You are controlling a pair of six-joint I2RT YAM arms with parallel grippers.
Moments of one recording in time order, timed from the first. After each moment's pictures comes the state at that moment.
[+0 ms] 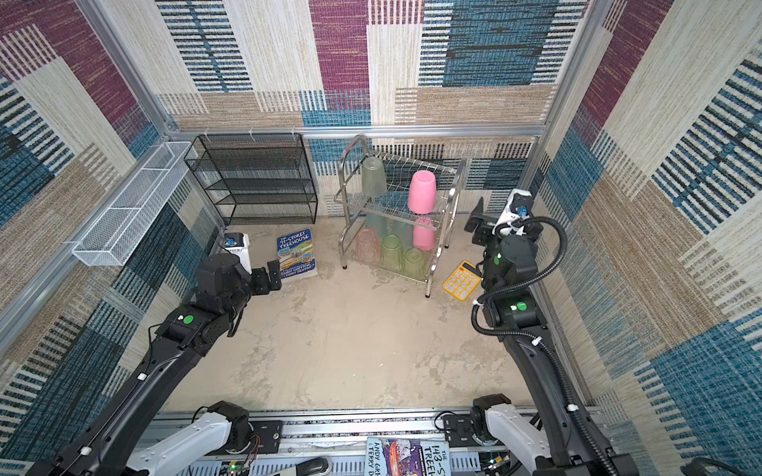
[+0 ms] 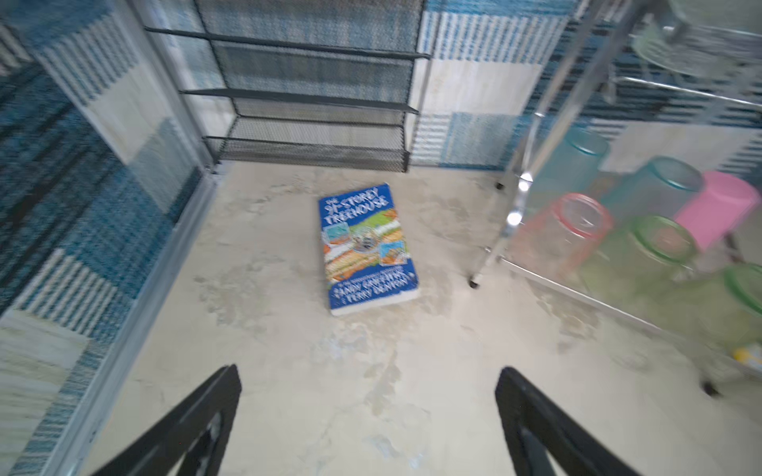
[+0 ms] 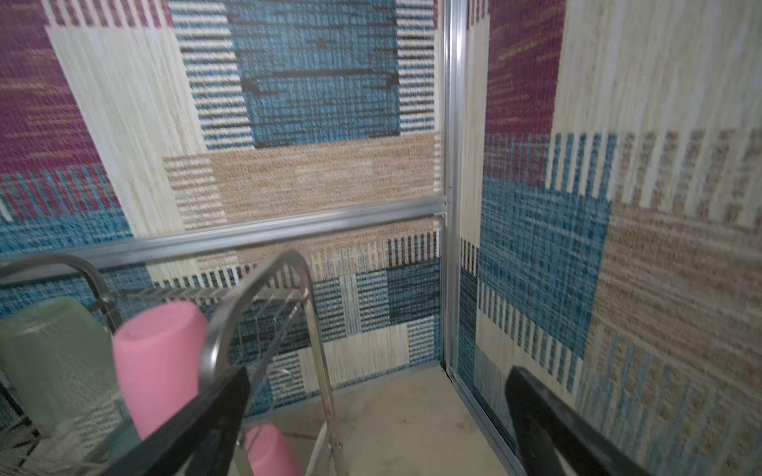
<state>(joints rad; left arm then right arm) -0.31 0.96 0.95 -0.45 -0.37 -0.21 0.13 0.94 0.94 0.13 0.44 0.04</state>
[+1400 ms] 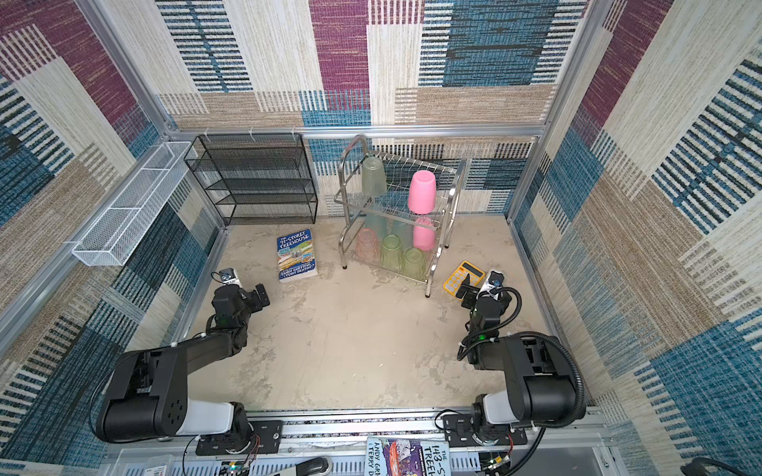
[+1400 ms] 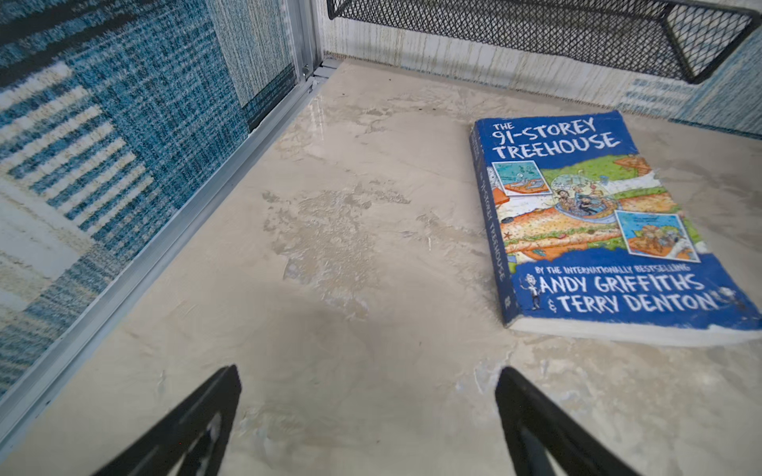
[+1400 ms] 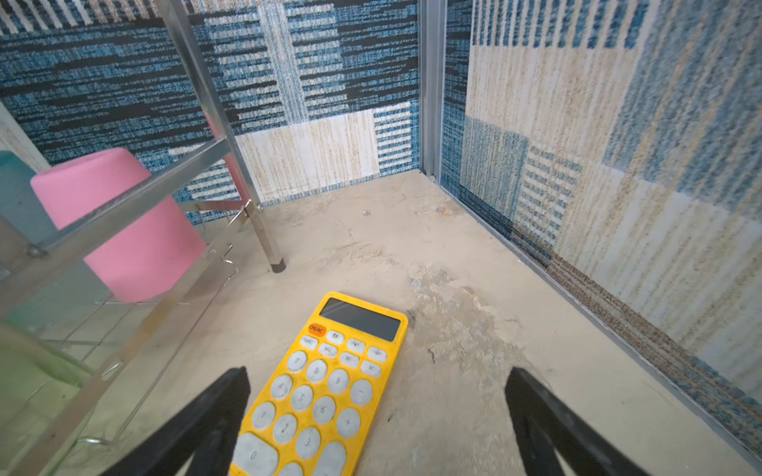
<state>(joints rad) 0.08 1.43 0.42 0.54 -0.20 -0.15 0.00 1.44 0.22 1.08 0.29 0.15</state>
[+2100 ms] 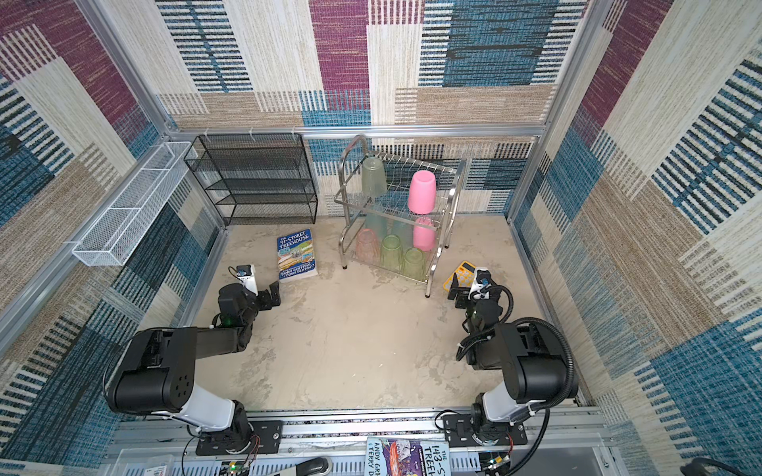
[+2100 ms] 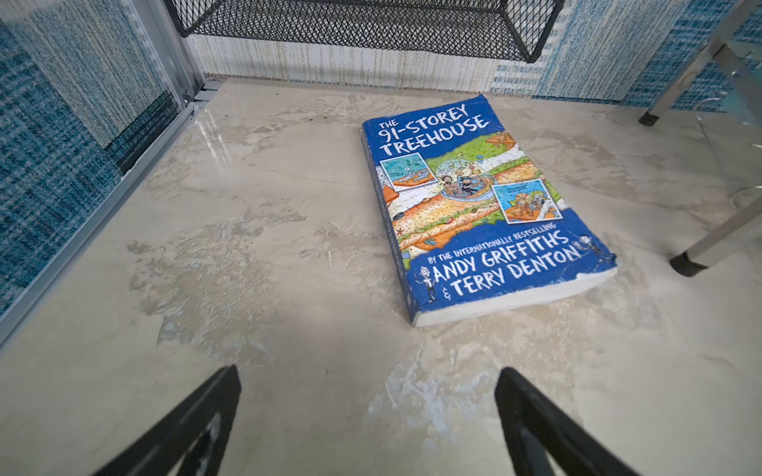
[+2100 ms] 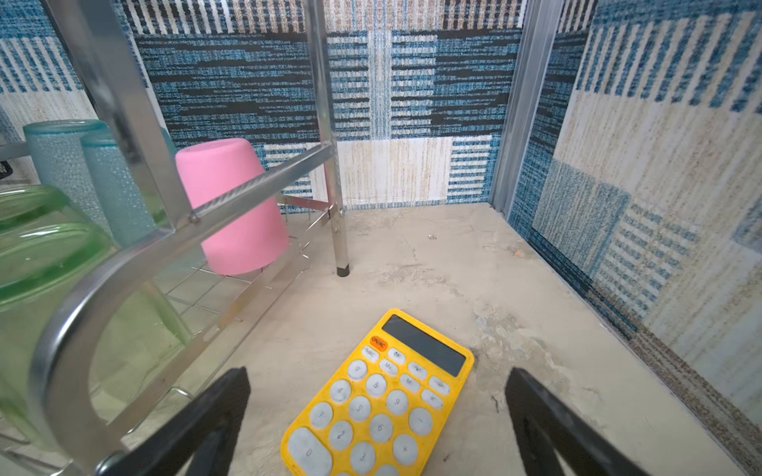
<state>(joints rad) 0.05 1.55 0.44 0.70 0.01 -0.04 0.00 1.54 0.21 1.27 0.09 0.03</state>
